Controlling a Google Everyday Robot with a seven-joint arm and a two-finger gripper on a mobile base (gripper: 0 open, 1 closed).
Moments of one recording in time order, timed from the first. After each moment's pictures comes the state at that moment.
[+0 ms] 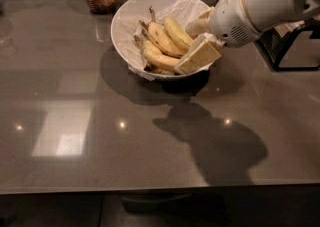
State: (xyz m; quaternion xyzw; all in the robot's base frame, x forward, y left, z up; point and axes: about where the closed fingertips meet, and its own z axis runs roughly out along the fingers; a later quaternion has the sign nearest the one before) arm 0.544 -0.064 0.952 -0.59 0.70 0.14 0.37
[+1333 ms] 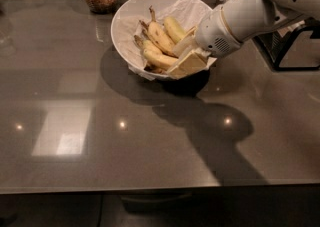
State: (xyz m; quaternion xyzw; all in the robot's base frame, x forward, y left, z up) arm 0.554 -0.044 0.907 -0.60 0.71 0.18 0.32
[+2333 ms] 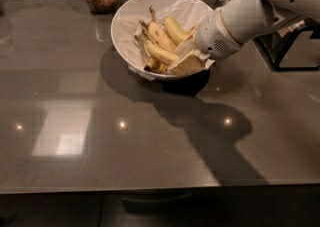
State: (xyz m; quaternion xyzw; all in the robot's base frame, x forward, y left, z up) arm 0.548 -0.047 0.902 -0.60 0.71 0.19 0.30
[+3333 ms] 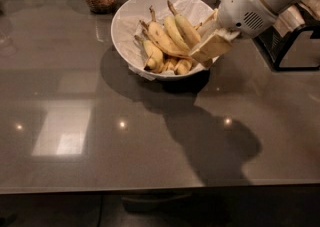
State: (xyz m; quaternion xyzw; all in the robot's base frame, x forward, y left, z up) arm 0.518 -0.078 0.959 -0.63 0.71 0.16 0.27
